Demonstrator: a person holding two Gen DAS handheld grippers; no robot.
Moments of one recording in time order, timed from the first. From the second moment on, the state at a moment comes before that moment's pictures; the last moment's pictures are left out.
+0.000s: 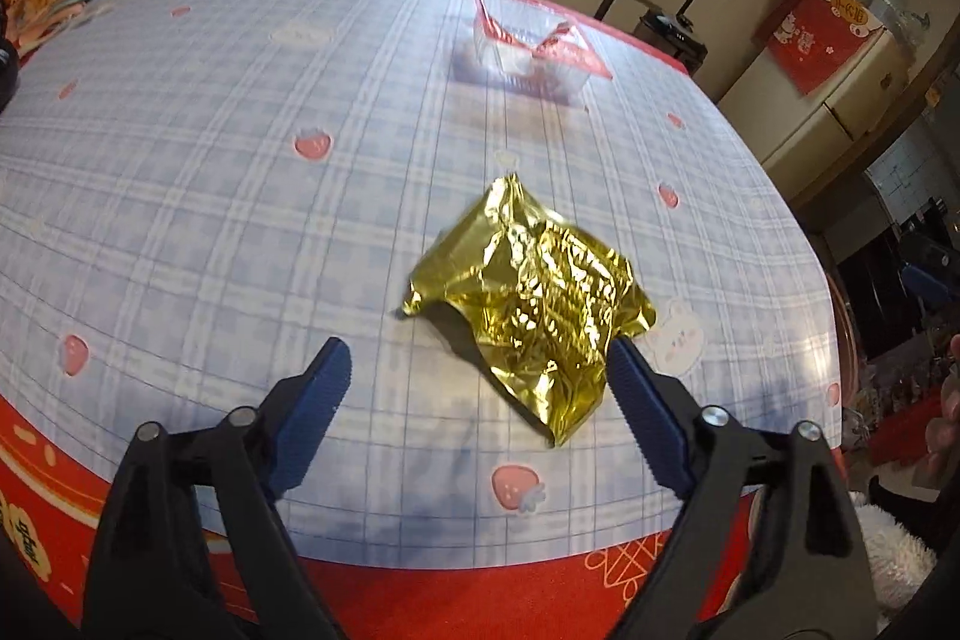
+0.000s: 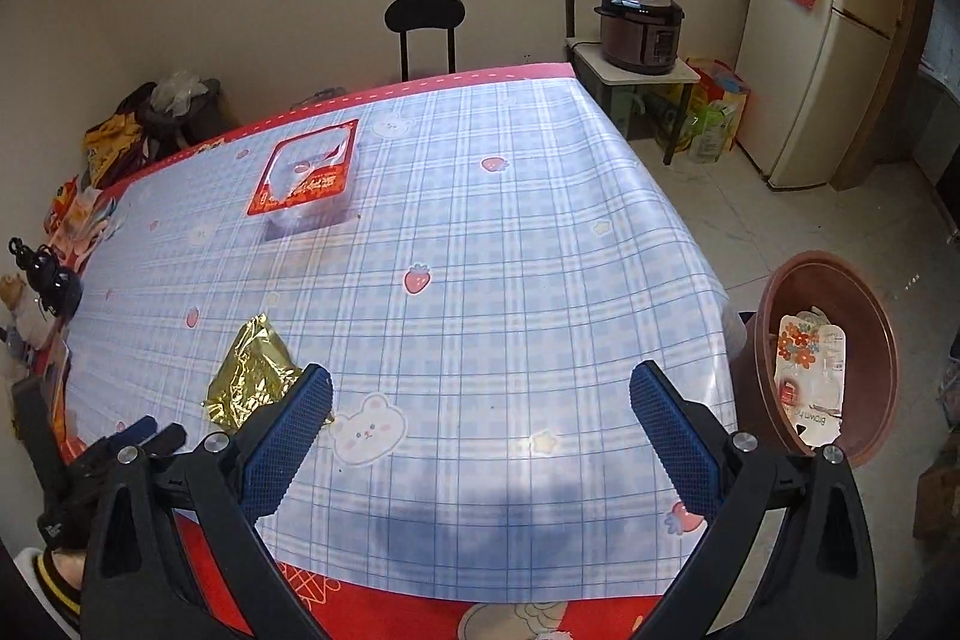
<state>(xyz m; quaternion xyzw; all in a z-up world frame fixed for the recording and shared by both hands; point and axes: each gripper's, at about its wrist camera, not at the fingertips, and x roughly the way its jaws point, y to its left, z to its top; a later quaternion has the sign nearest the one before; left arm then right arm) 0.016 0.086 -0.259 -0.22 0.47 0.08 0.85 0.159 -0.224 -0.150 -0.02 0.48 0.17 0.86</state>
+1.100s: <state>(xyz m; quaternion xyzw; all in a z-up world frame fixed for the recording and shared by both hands) 0.073 0.115 -0.288 -0.17 0.47 0.04 0.86 0.149 -0.181 -0.166 -0.05 0.50 0.12 0.85</state>
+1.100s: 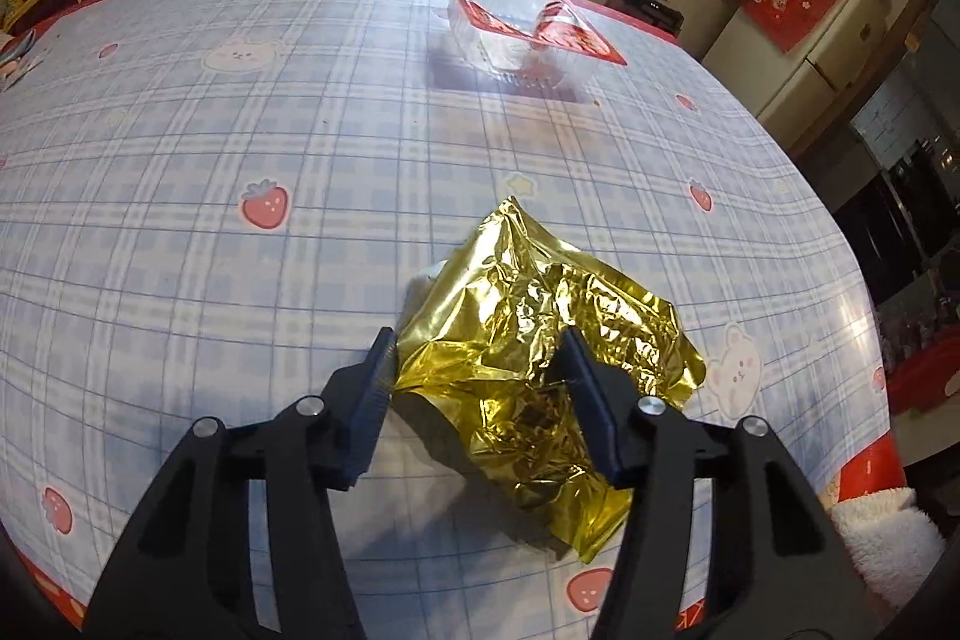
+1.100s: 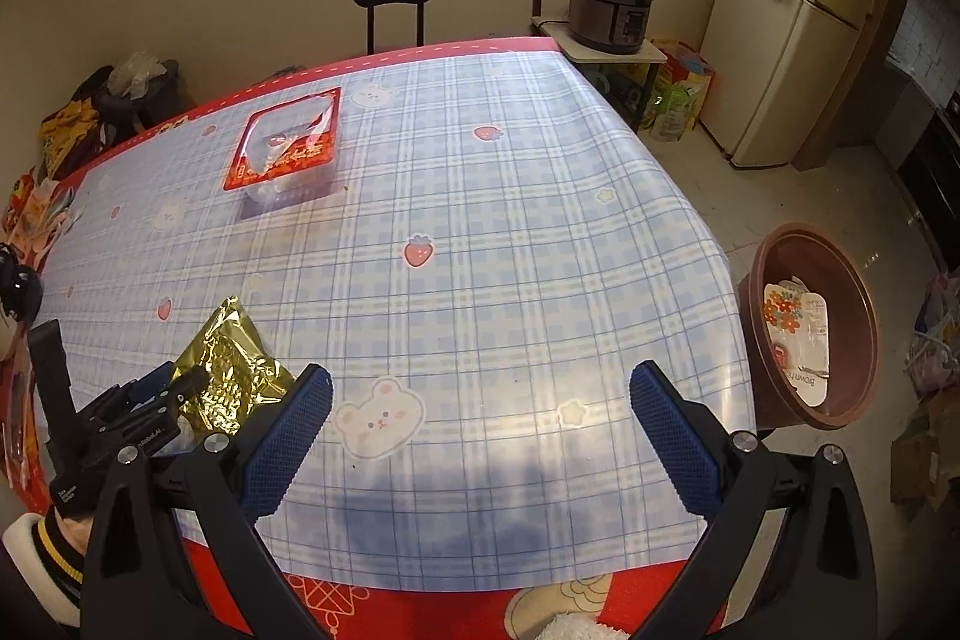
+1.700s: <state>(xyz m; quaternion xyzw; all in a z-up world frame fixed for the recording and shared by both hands) -0.005 0.259 -0.243 -0.26 0.38 0.17 0.87 0.275 -0.037 -0.198 -0.02 0.47 0.23 0.85</state>
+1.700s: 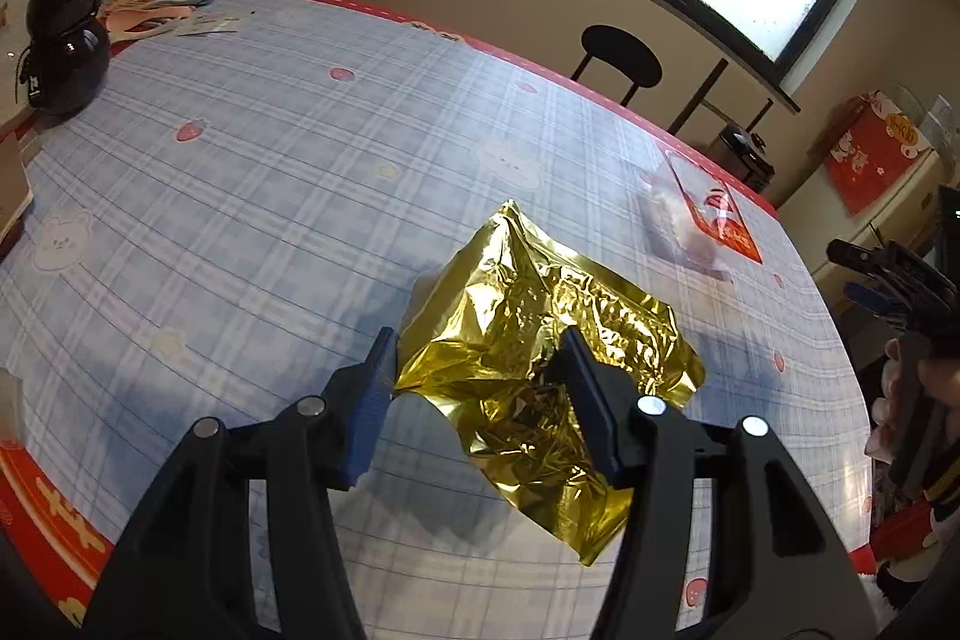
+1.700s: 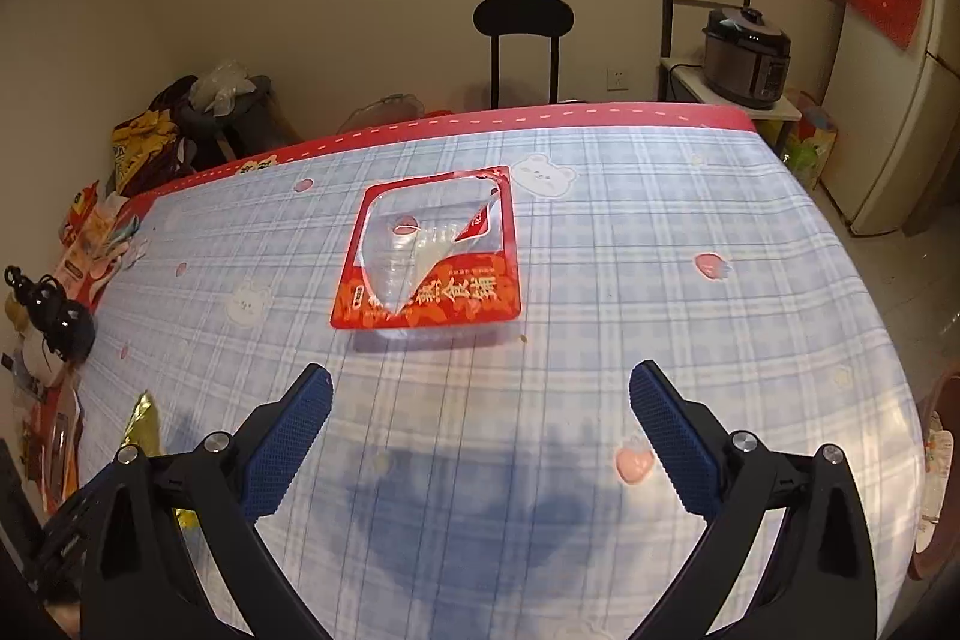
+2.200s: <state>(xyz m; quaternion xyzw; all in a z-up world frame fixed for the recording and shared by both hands) -0.049 0.288 -0.244 -0.29 0.37 0.22 0.86 0.365 0.032 -0.273 -0.03 0.53 0.16 0.83</state>
